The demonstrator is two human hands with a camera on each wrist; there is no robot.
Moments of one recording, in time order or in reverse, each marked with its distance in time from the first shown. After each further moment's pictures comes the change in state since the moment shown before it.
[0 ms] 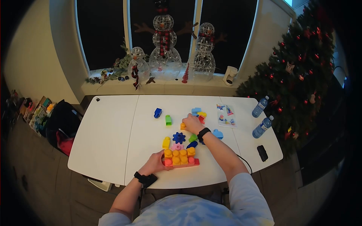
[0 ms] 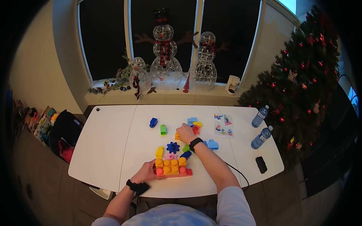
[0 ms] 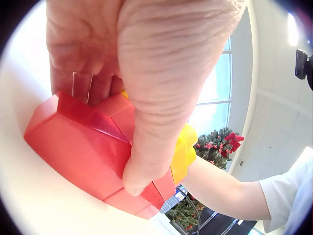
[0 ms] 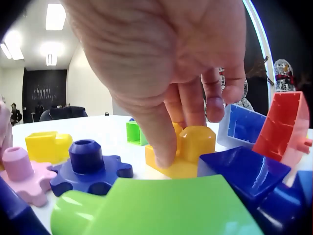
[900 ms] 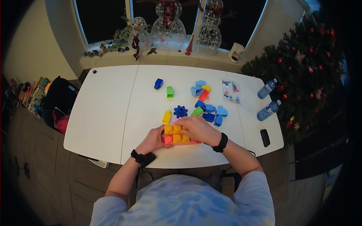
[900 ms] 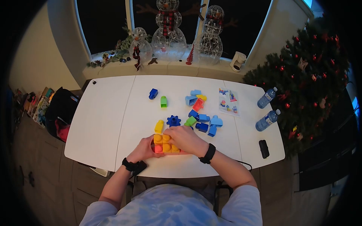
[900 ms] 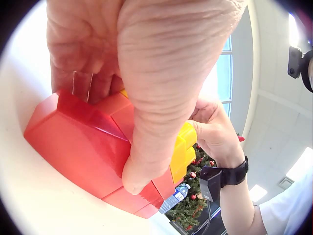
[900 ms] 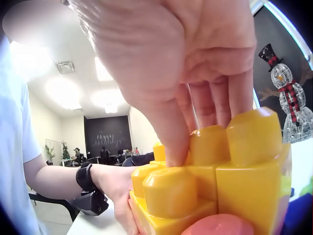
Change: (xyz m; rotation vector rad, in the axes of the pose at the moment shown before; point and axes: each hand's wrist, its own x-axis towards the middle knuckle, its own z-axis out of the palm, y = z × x) left_hand -0.001 0.010 -0.003 -0.026 0.030 0.007; right_hand -0.096 -0.111 -0.120 0.495 -0.152 -0.180
